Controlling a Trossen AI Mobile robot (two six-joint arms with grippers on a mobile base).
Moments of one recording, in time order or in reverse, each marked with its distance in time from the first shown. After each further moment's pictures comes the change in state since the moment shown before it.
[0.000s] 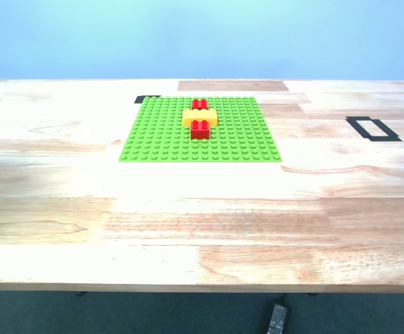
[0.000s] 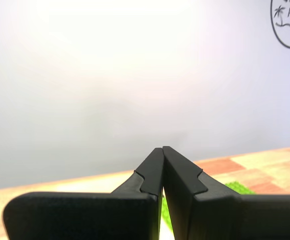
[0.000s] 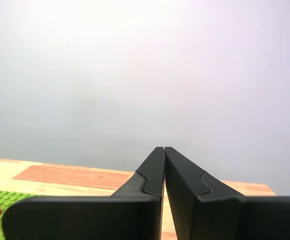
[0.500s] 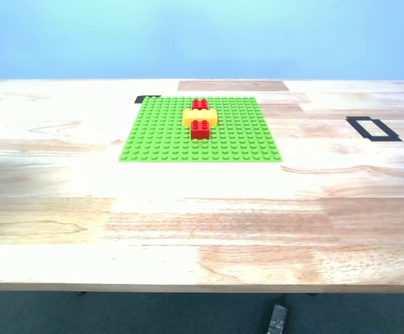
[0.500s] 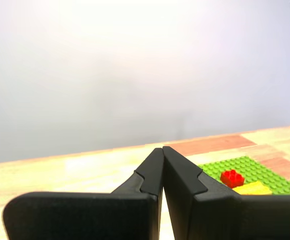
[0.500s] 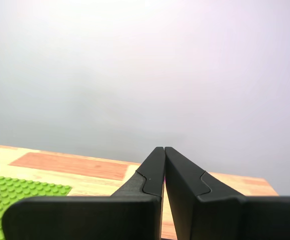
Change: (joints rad) arm 0 0.000 -0.008 -0.047 -0.055 -0.024 0.045; arm 1 0.000 0.005 -0.013 -0.016 0.000 -0.031
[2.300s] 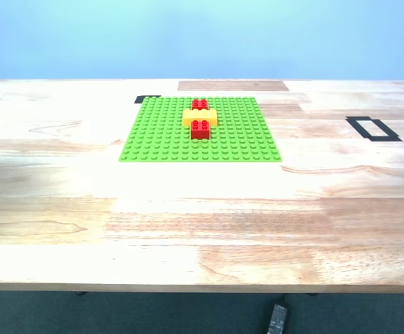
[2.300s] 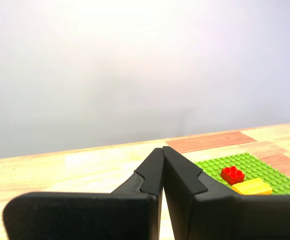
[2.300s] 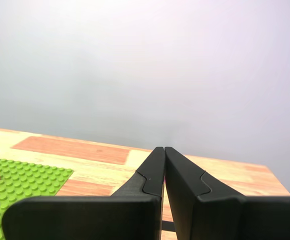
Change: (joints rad) arm 0 0.001 0.002 0.002 -0.021 0.000 0.002; arm 1 0.000 0.001 0.000 -0.061 -0.005 0.000
